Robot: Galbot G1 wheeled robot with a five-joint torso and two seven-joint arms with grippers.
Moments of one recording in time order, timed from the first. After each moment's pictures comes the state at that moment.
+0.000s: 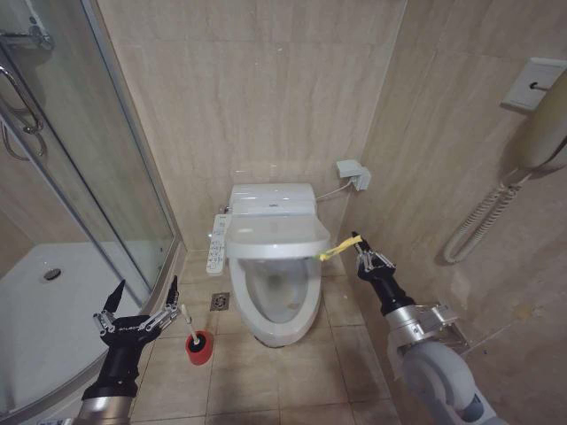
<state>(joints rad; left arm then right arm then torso) 1.82 -1.38 -0.67 -2.44 -0.28 -0.14 -0.07 -1.35 1.12 0.52 2.17 0.62 0.07 0.04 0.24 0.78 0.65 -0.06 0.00</state>
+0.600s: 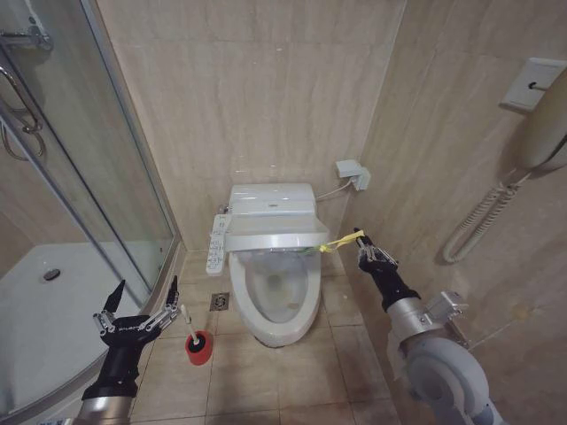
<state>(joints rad) 1.82 -1.38 -0.67 -2.44 -0.28 -0.14 -0.07 -1.34 1.24 0.51 2.35 0.75 -0.19 0.26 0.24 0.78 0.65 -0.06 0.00</state>
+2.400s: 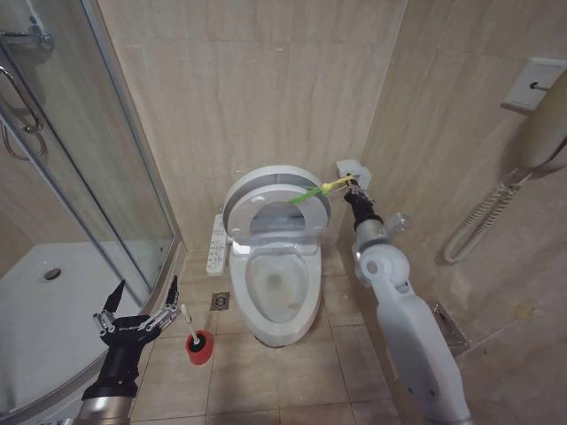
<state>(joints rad) 1.82 -1.38 -0.67 -2.44 -0.28 -0.14 -0.07 -0.68 1.34 0.41 1.76 0.80 -0.09 0.27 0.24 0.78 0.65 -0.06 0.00</state>
